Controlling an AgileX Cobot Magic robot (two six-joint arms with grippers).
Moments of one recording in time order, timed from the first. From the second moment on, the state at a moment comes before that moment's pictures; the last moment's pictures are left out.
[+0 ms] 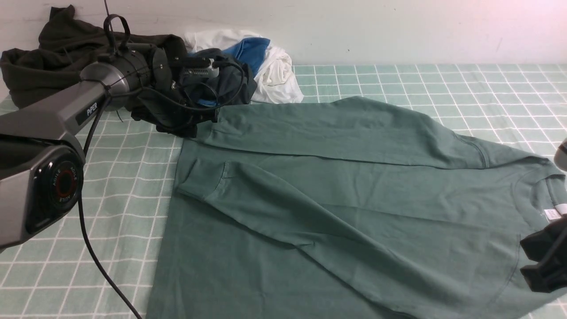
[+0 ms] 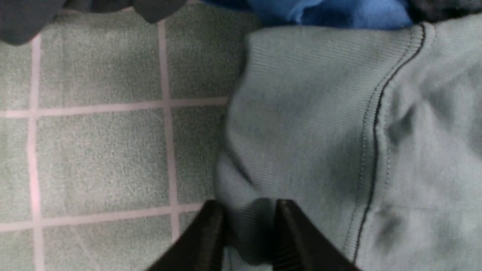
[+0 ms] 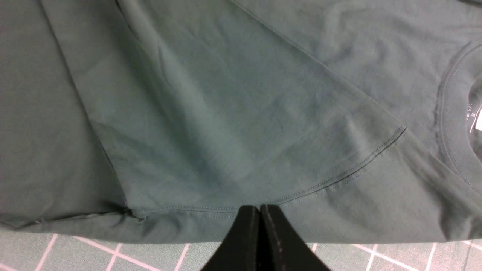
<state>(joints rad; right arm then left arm) 0.33 1.00 -0.79 -0.05 0.97 -0.04 -0.12 2.45 -2.13 -0.05 0.80 -0.05</state>
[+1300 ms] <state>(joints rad) 0.58 0.75 -0.79 -0.27 1.11 0.08 -0.35 1.52 -1.28 -0.16 1.02 -0.02</state>
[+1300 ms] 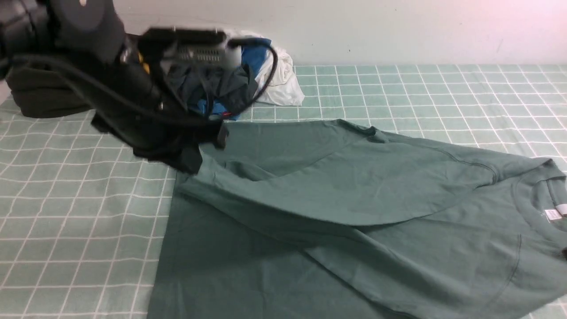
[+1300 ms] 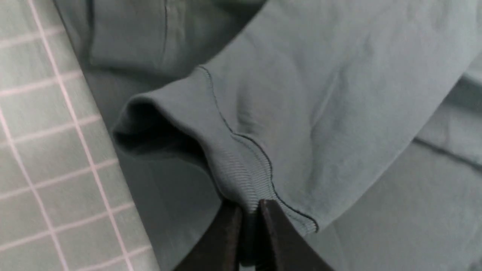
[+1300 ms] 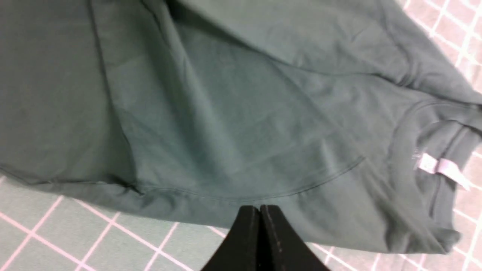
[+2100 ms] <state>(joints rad) 0.60 0.84 -0.79 0.02 1.24 -0.14 -0.46 1.52 -0.93 -0.15 1.13 0.33</state>
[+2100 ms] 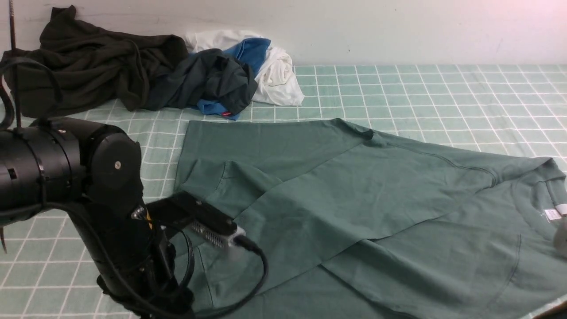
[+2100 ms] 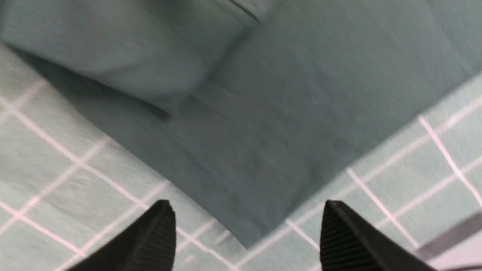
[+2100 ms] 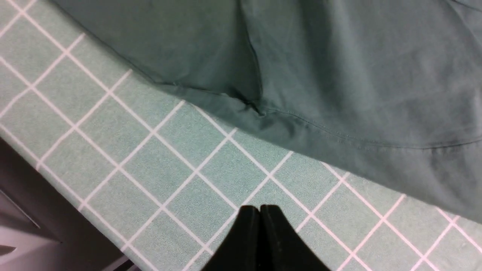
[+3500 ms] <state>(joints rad) 0.60 0.84 -0.79 0.03 1.19 -0.15 -0.78 1.58 -0.71 0.21 0.84 0.22</state>
